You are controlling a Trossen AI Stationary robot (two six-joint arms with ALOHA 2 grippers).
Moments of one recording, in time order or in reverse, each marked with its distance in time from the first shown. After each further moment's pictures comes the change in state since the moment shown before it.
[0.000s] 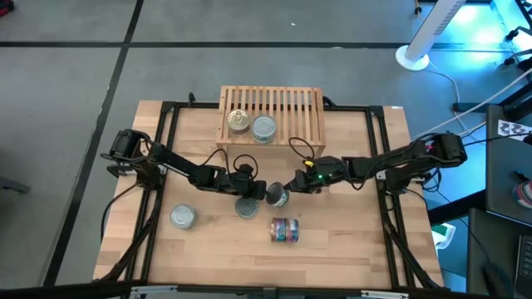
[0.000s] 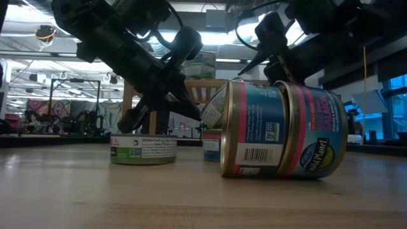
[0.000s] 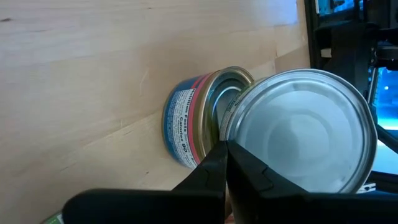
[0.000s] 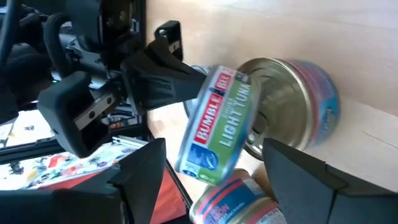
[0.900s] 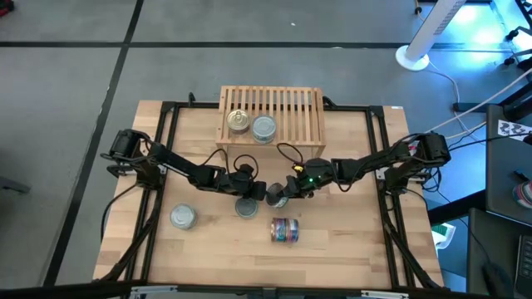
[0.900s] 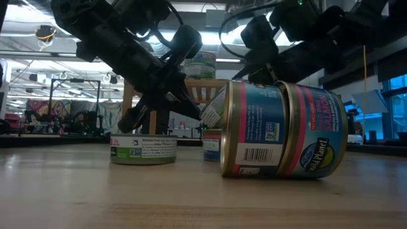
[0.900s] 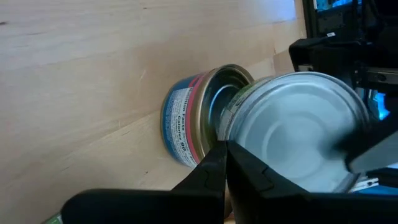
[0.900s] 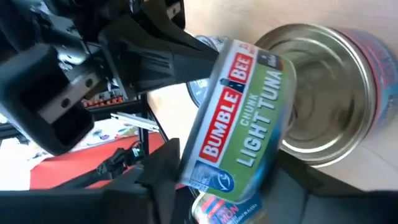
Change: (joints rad) left arm -0.002 -0.001 0.001 0.001 0.002 0.026; right arm -0.001 0.161 0.078 0.077 -0.132 -0.019
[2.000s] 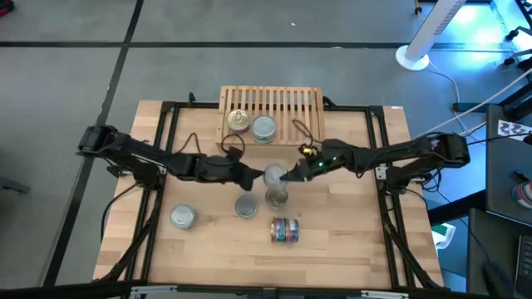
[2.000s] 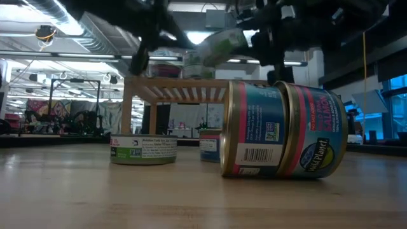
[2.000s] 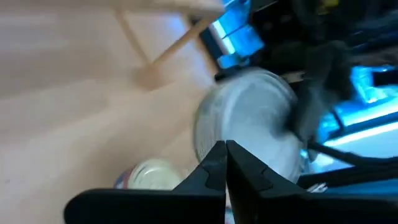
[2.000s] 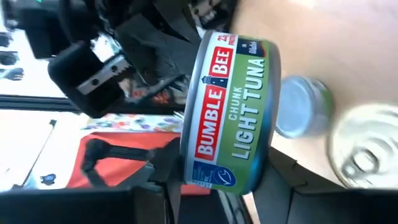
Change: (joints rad) left arm 0.002 -0.350 -0.001 -0.082 -0.149 0.328; right arm -0.141 -0.220 0.002 0.035 -0.094 -0.136
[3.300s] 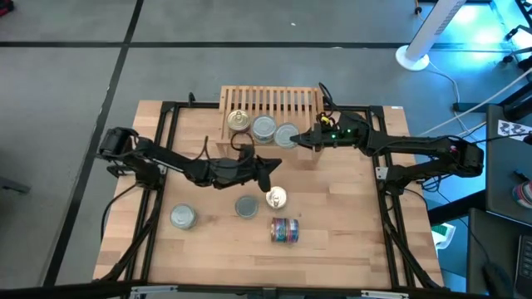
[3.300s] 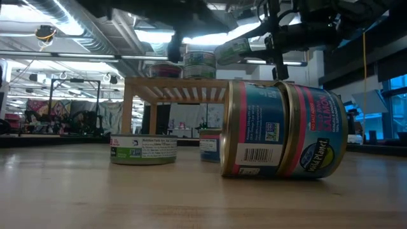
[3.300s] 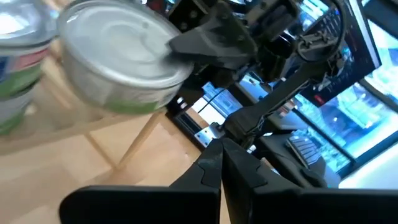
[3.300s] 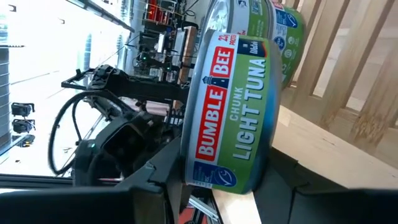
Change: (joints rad) left arm -0.007 0.252 0.145 0.396 -0.233 0.385; right arm -0.287 -0.167 0.000 -0.120 0.013 -0.068
